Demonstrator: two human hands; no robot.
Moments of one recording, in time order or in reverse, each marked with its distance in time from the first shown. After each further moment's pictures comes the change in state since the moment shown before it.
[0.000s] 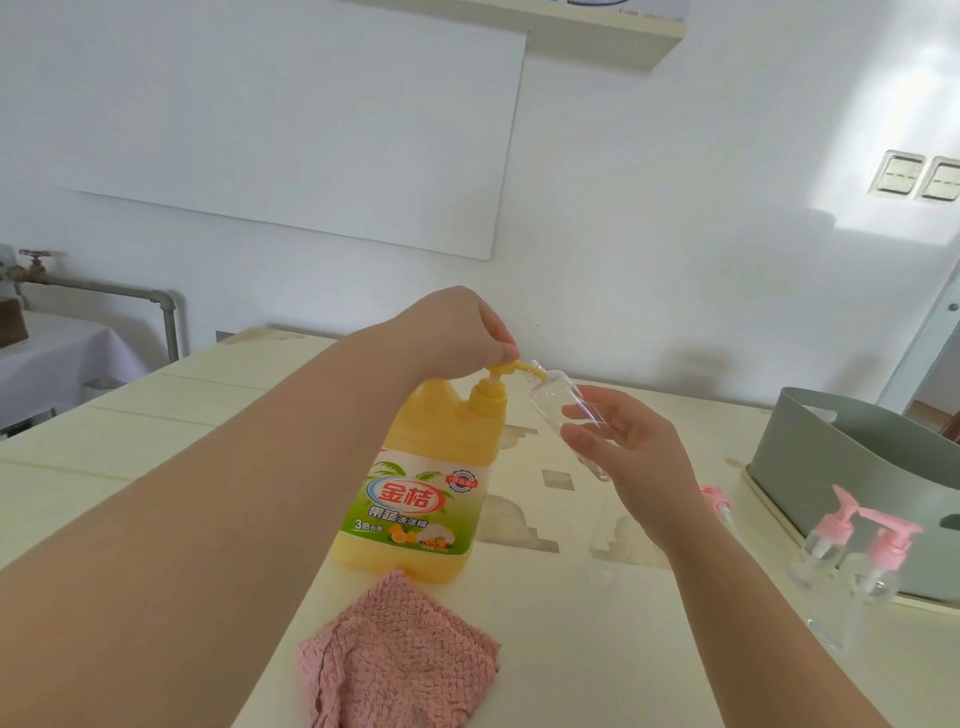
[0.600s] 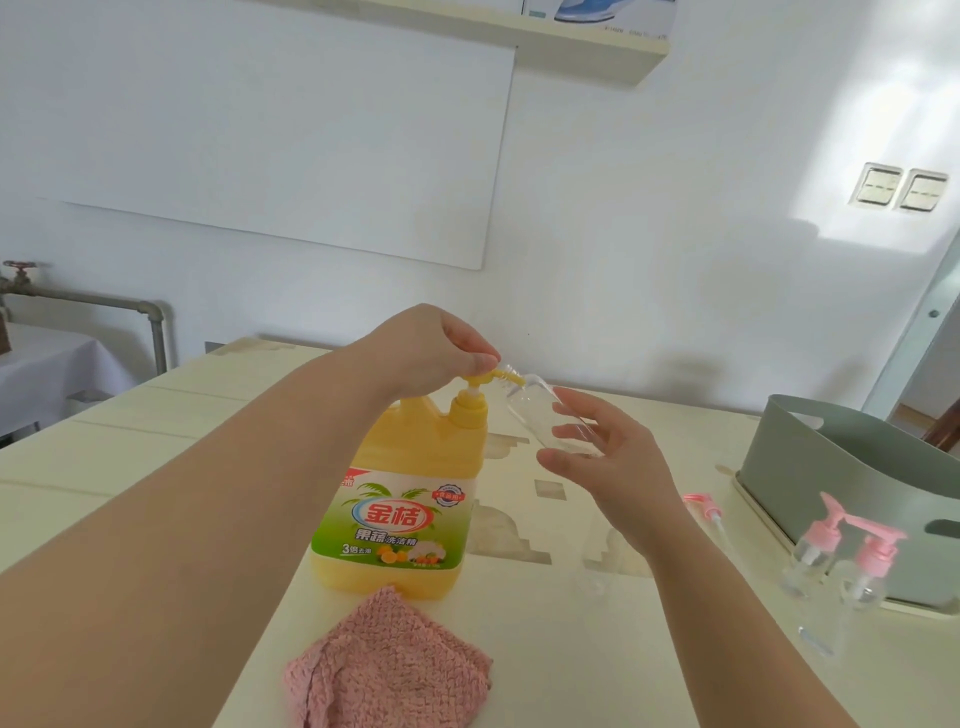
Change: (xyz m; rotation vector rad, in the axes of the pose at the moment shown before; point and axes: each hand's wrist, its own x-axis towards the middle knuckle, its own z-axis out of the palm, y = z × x) left_hand 0.000 -0.018 -0.002 -0.174 0.012 0.000; right_hand 0.000 -0.005 0.007 -0.018 -0.026 -0.027
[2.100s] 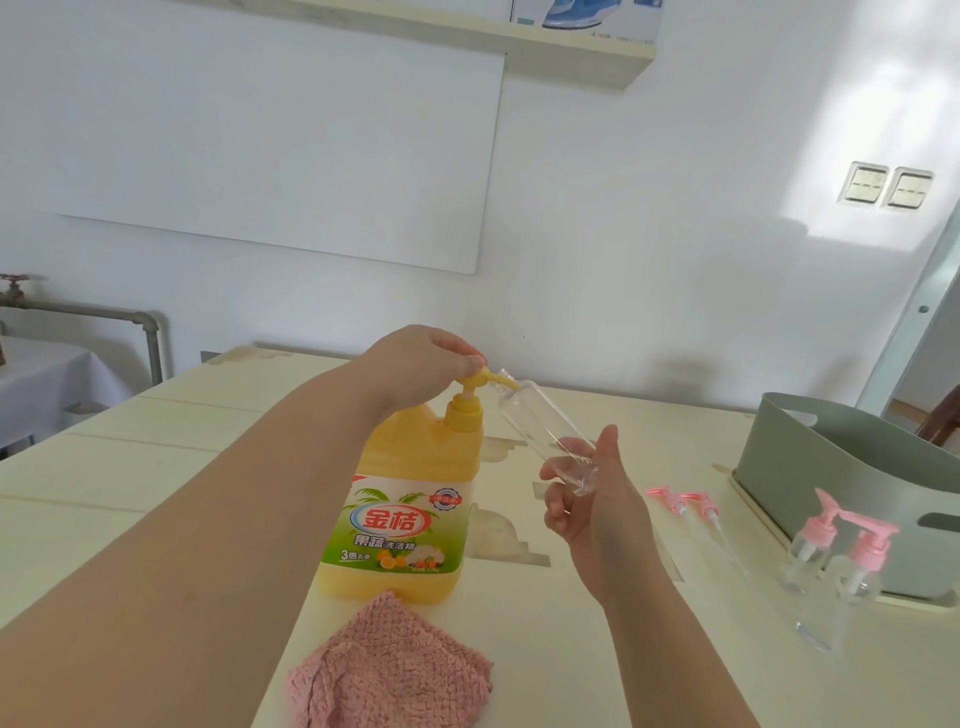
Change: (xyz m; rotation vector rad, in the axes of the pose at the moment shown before) left_hand -0.007 0.000 0.006 -0.092 -0.007 -0.119; right_hand -0.021 0.006 0.030 0.628 0.194 0.363
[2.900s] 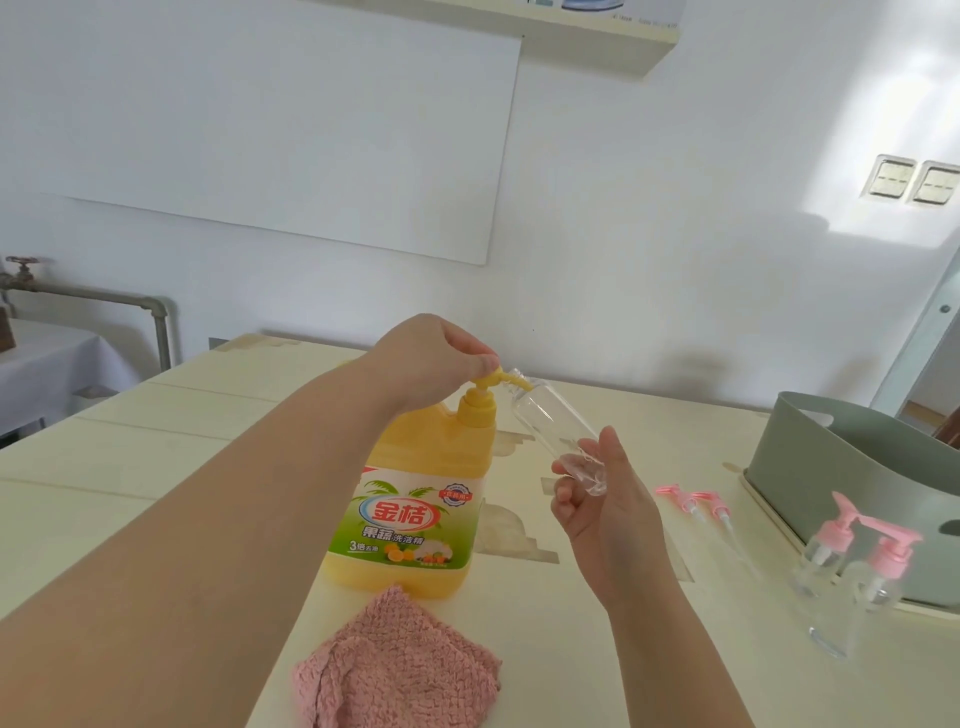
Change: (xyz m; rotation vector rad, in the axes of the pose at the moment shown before) left_hand 0.000 -0.004 0.000 0.051 0.058 0.022; right_hand -0.002 0.003 0.005 0.184 0.015 -0.012
